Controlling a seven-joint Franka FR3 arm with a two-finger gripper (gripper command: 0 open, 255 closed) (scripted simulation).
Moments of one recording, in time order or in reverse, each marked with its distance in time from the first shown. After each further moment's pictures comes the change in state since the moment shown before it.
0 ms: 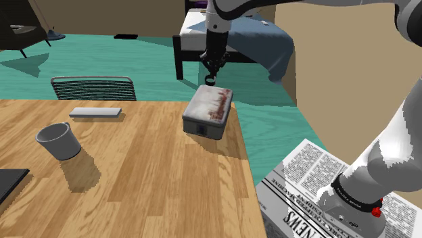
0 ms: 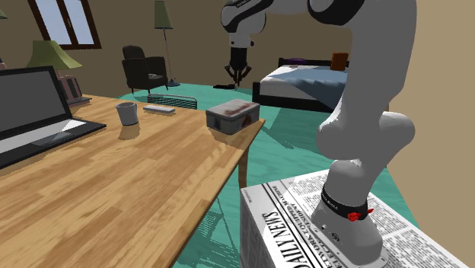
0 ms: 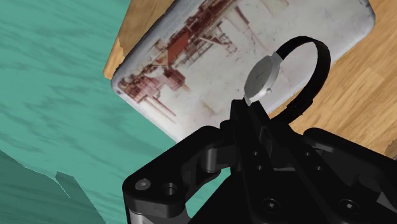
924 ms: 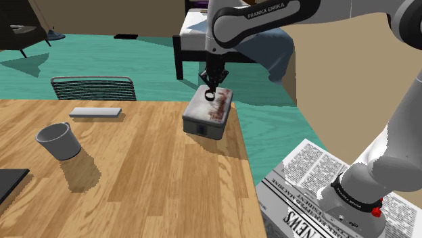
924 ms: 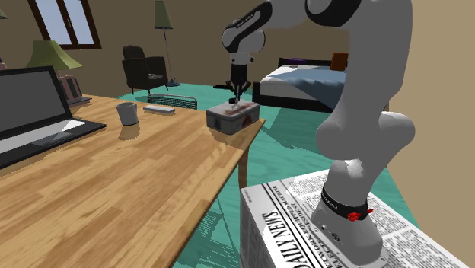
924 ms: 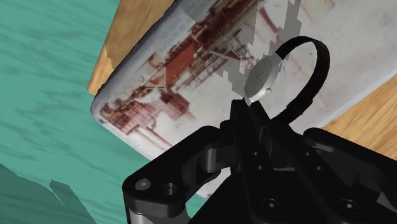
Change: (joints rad) arm -0.002 0.028 -0.004 -0.148 -0.007 0.174 -0.006
